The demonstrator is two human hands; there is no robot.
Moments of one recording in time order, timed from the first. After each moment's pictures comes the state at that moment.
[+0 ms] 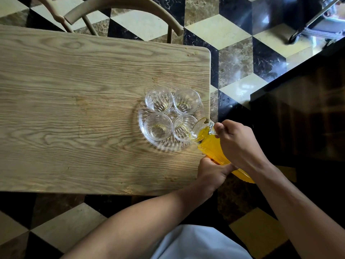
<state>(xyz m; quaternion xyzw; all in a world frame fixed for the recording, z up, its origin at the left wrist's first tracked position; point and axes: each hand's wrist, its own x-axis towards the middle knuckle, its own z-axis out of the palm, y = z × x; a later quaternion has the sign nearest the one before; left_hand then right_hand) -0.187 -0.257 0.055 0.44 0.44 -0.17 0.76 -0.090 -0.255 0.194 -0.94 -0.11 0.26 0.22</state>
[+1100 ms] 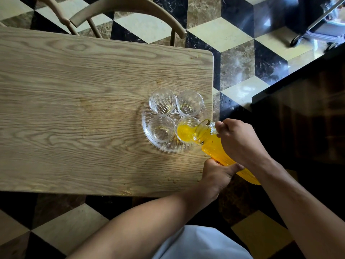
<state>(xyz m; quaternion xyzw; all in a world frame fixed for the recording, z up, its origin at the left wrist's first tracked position) -0.182 -0.268 0.044 0.44 0.44 -0.14 0.77 -0.082 -0.243 0.194 -0.94 -0.12 0.26 0.18</state>
